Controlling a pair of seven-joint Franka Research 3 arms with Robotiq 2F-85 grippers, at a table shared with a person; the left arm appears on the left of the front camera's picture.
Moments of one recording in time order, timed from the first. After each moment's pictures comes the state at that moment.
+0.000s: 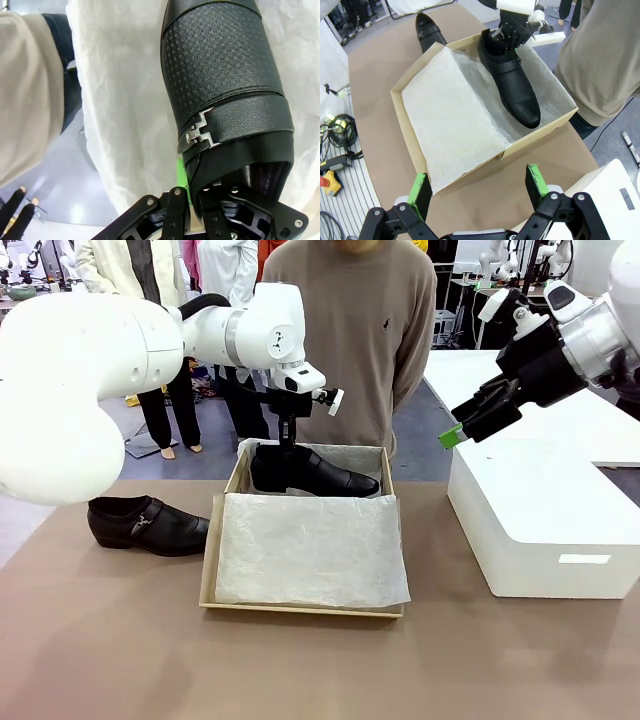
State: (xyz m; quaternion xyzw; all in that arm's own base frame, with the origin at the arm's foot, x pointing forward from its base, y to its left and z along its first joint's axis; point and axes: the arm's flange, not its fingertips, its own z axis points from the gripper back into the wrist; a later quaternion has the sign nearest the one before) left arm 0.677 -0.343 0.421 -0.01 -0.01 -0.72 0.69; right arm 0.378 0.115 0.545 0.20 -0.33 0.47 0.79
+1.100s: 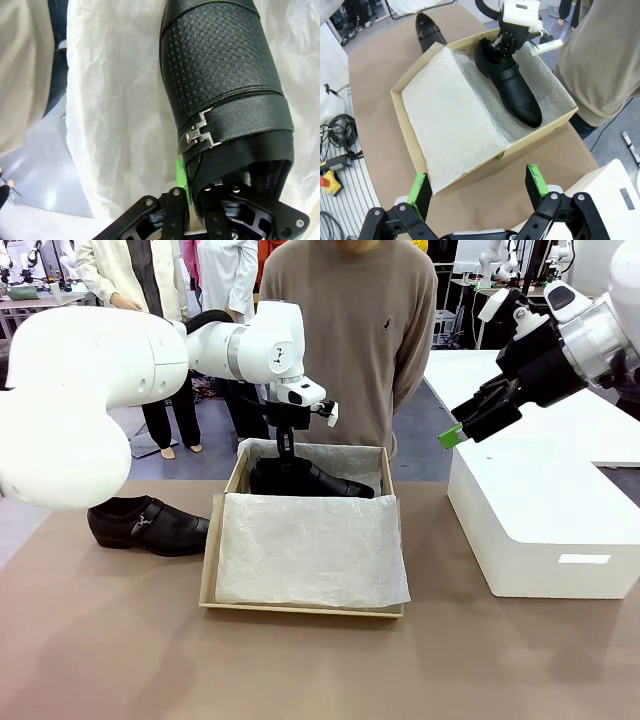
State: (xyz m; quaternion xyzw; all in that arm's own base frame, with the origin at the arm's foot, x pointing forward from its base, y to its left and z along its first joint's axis) left arm 0.681 -0.339 0.391 -0.01 0.01 -0.67 0.75; right arm 0.378 0.115 0.545 0.20 -0.33 0.47 0.79
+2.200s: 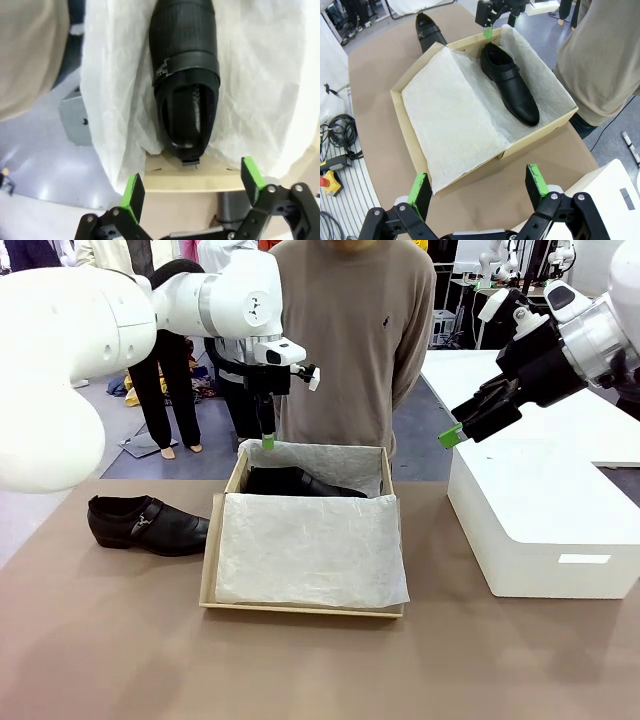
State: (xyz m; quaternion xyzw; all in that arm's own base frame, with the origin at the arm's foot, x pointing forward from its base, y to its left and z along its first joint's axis) left arm 0.677 -0.299 0.467 -0.02 0.01 -0.65 0.76; right arm 0.378 0.115 0.545 0.20 -0.33 0.47 0.79
